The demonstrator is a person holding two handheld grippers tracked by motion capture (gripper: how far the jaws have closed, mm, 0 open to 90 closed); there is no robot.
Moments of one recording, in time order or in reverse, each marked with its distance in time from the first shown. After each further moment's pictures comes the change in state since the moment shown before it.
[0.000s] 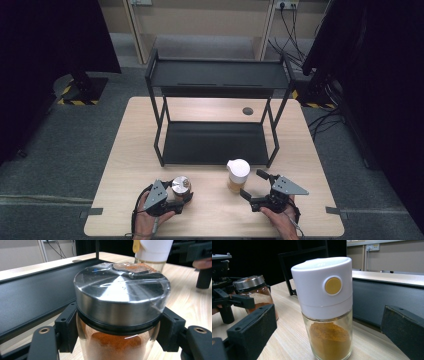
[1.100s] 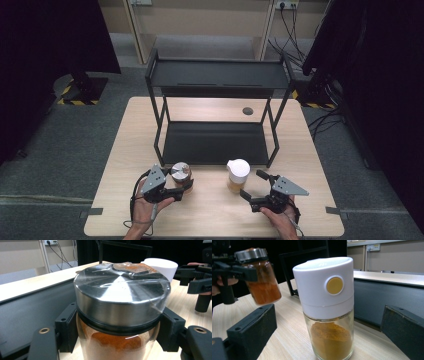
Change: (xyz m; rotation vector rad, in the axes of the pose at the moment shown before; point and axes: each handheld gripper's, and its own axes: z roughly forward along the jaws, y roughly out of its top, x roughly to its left) left arm 0.012 0.055 0.003 0.008 0.000 -0.007; right arm 0.001 -0.001 0.000 -0.001 0.004 0.003
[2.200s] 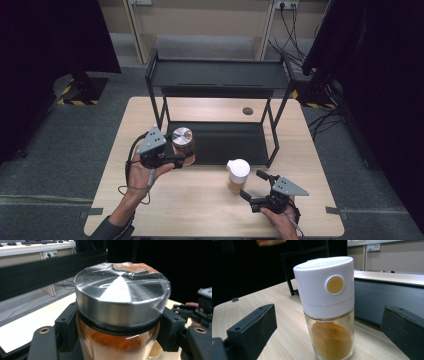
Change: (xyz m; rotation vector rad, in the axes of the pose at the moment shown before) left arm 0.024 0.123 0.004 -0.006 -0.015 0.040; right arm 0.000 -0.001 0.000 -0.001 0.002 0.002
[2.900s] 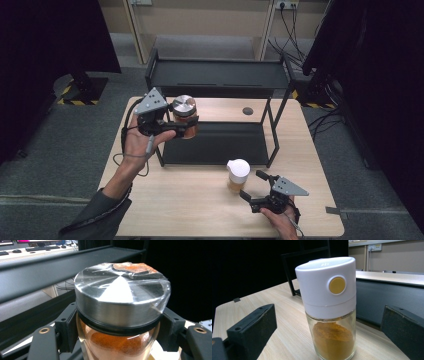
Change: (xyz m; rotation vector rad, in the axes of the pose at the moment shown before) left arm 0.014 0.091 0.005 0.021 0.015 0.010; right arm -0.001 0.000 0.000 -0.003 0.008 0.002
